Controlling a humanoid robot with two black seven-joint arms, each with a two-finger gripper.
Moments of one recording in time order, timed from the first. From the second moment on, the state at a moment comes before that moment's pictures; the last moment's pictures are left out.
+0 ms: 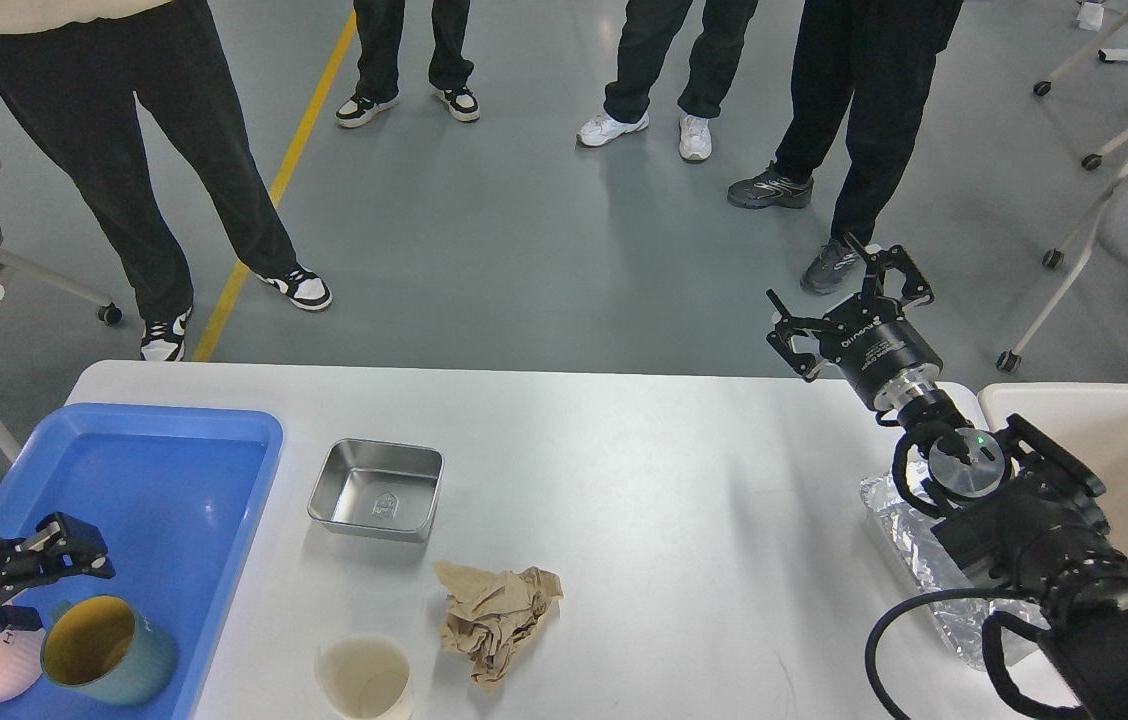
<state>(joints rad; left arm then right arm) -0.14 0.67 -1.46 -1.29 0.96 -0.96 0.93 0.78 -0.08 1.15 0.27 0.02 0.72 0.03</state>
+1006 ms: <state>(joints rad) -0.39 0.37 -1.83 -1.23 0.56 -0.88 0.93 0.80 -0.06 1.14 0.27 -0.02 0.70 0.03</state>
